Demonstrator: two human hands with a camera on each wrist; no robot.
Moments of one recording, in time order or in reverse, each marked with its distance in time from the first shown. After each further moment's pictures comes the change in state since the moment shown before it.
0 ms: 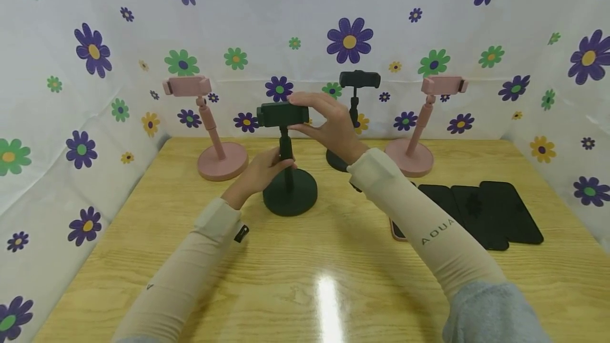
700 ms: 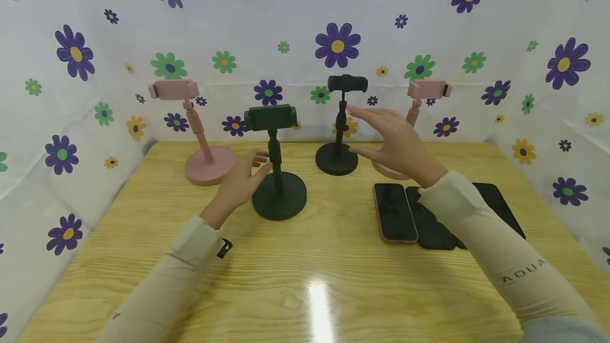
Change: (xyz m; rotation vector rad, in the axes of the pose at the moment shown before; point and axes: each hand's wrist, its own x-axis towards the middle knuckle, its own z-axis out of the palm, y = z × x) left_hand -0.025 0.014 -0.001 0.142 0.143 -0.163; right_hand -0.042 -0.024 -0.121 -0.392 -0.416 0.334
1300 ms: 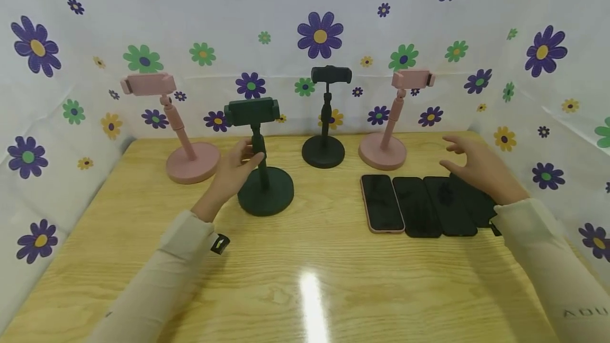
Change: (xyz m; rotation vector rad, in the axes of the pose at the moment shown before) left_hand 0.016 0.009 0.011 -0.299 0.018 0.066; right_hand -0.138 0.096 -0.067 -0.073 -0.386 0.673
